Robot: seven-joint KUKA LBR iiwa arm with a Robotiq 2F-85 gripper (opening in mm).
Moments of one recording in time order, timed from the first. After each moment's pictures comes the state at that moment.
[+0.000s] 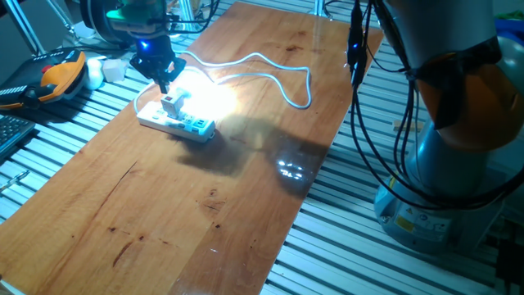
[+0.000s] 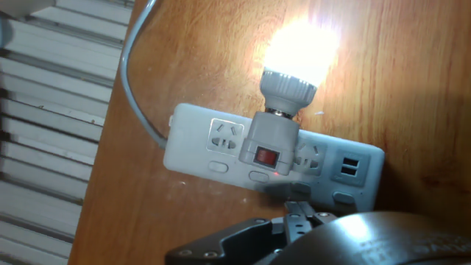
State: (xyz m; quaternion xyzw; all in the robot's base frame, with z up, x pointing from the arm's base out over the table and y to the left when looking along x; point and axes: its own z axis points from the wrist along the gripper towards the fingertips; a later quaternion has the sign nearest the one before) arm 0.642 0.036 0.170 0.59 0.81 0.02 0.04
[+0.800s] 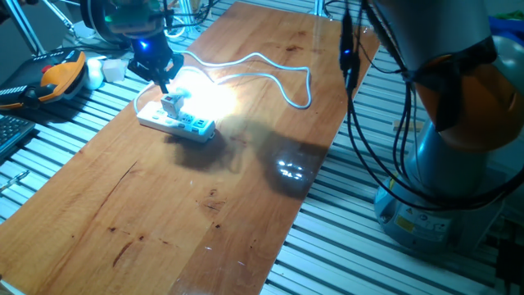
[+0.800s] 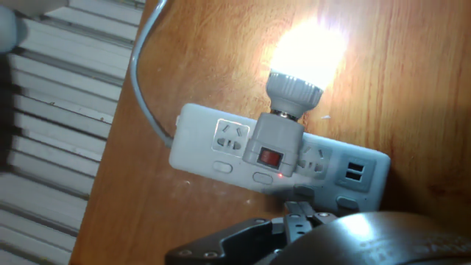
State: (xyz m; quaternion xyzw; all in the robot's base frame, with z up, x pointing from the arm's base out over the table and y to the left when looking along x) arm 0.641 0.037 0.170 0.47 0.88 -0.01 -0.02
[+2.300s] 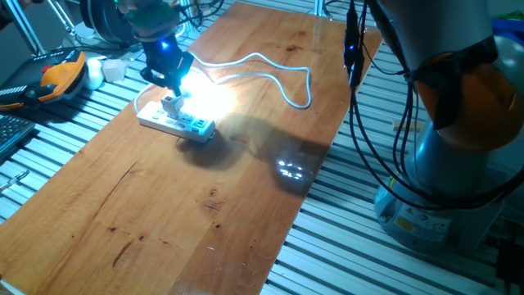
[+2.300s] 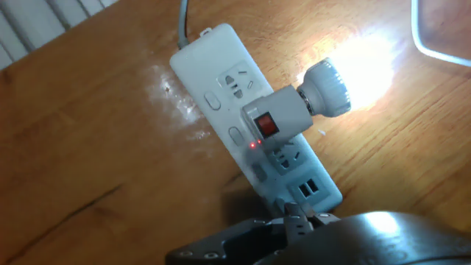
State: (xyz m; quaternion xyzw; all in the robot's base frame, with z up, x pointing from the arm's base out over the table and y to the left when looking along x) arm 0.608 0.028 0.171 0.24 0.97 -0.02 -0.02
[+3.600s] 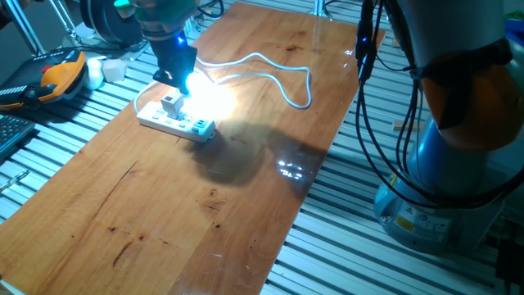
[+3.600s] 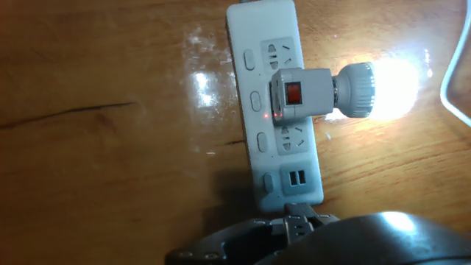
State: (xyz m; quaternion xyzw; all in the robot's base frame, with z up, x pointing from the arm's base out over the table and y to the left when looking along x) arm 0.587 0.031 0.178 0.01 1.00 -0.03 0.00
